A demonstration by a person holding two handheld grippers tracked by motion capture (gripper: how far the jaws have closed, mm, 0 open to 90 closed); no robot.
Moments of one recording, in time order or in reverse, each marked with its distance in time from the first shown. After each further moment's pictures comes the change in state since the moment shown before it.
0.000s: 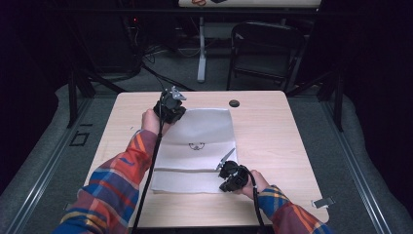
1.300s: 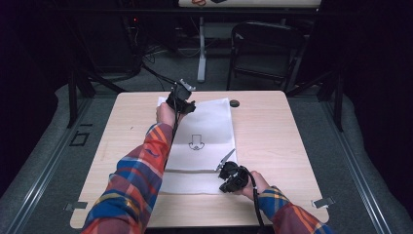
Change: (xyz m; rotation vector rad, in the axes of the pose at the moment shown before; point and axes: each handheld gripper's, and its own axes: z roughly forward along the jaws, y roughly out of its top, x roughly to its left) left arm 0.010 0.024 0.065 -0.007 0.181 -0.091; right arm 0.001 -0.001 -0.001 0.003 -0.002 -0.010
